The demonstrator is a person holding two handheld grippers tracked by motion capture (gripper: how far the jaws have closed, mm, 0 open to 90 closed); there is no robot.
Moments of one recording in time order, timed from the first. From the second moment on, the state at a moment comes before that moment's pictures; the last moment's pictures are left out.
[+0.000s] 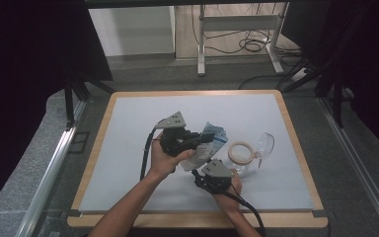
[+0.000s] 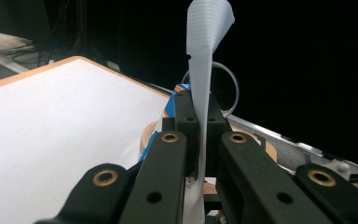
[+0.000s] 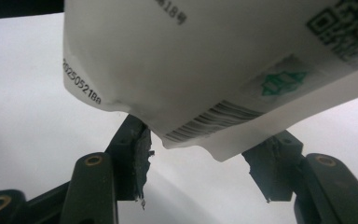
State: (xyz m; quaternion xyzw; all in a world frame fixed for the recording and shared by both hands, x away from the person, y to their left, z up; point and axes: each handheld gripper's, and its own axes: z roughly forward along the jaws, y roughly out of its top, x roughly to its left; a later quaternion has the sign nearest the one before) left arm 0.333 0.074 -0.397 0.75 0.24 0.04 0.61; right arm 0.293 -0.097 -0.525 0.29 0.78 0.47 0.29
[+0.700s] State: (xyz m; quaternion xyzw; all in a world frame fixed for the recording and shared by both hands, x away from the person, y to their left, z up) left arm 0.340 0.070 -0.396 0.76 0.25 0.03 0.61; right arm 0.294 -0.096 -0.525 0.30 0.77 0.48 0.29
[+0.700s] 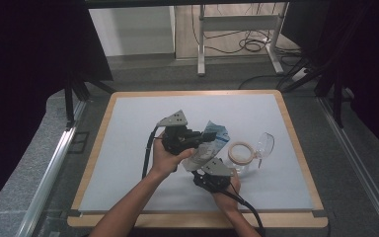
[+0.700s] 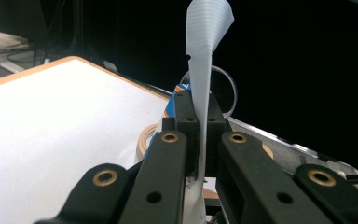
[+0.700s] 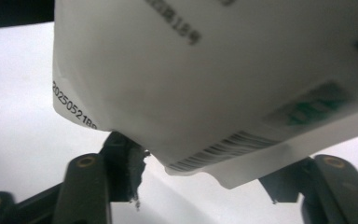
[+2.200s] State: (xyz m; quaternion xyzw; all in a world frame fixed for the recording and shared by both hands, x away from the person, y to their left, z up) left arm 0.381 0.027 -0.397 0.83 0.23 0.00 0.51; right arm 0.291 -0.107 -0.530 0.36 0.75 0.51 0.20
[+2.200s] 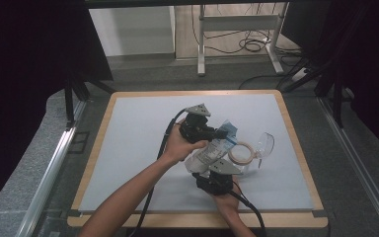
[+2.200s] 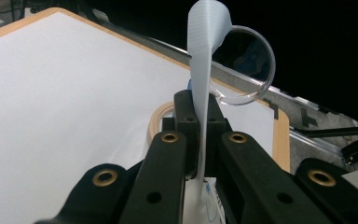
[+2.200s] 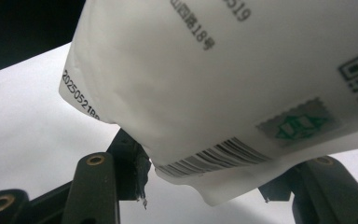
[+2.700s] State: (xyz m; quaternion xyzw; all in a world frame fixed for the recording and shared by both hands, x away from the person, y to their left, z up) left arm 0.385 0.011 -0.395 0.84 0.22 0.00 0.49; right arm 0.294 -0.109 -0.531 0.38 0.74 0.52 0.19
